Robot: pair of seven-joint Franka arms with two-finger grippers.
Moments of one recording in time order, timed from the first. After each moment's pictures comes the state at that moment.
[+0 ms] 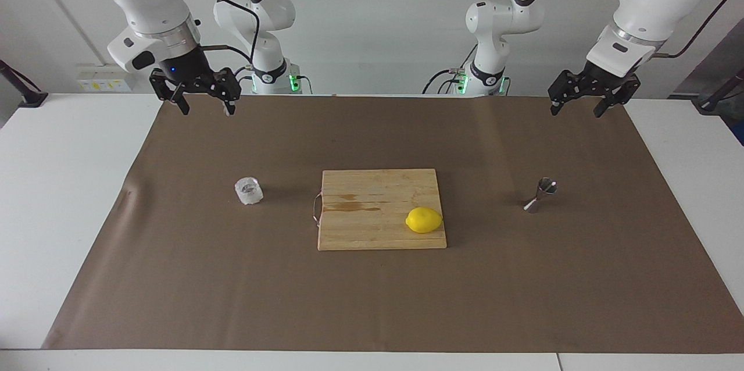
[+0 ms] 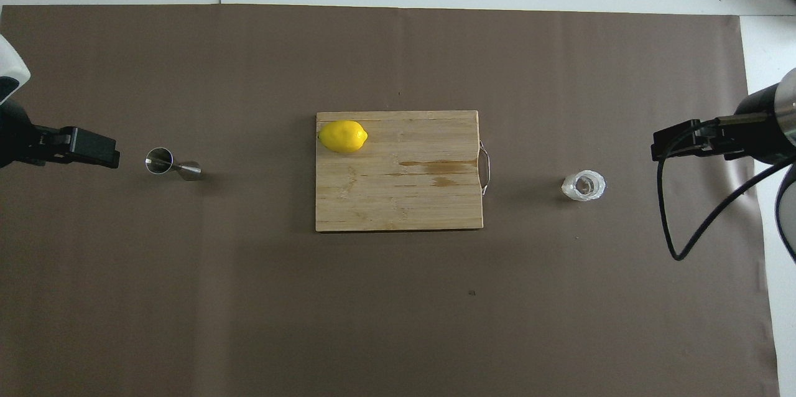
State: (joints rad) left arm 0.02 -0.03 -0.10 -1.60 -0.03 1.56 0.01; right arm 0.06 0.00 0.00 -1.56 0.00 1.55 0.07
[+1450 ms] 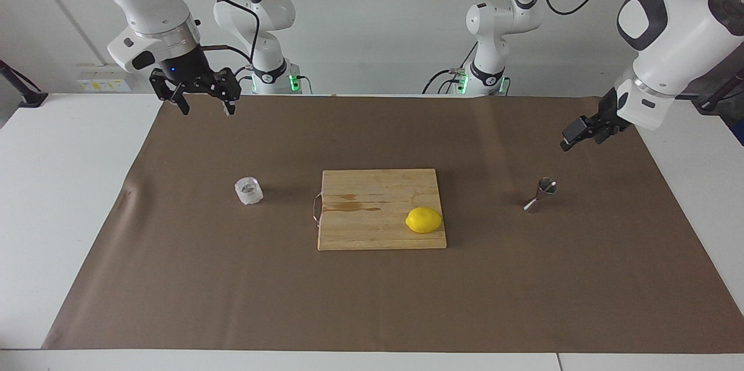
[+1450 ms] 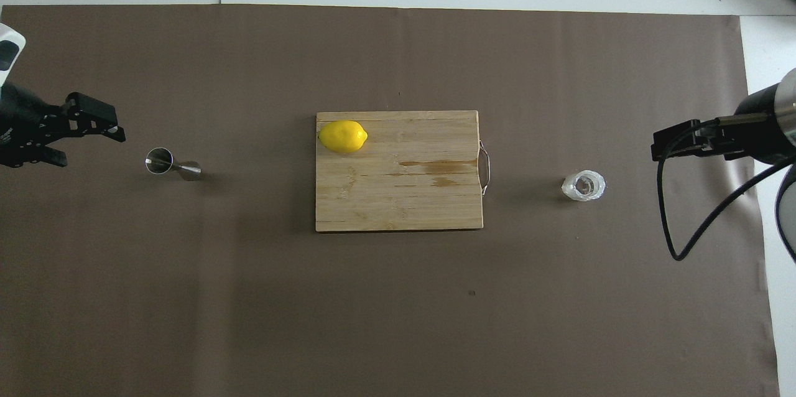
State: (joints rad) left arm 0.11 0.11 -0.08 -1.63 -0.14 1.65 -0.36; right arm 0.06 0.00 0.00 -1.56 0.00 1.55 0.07
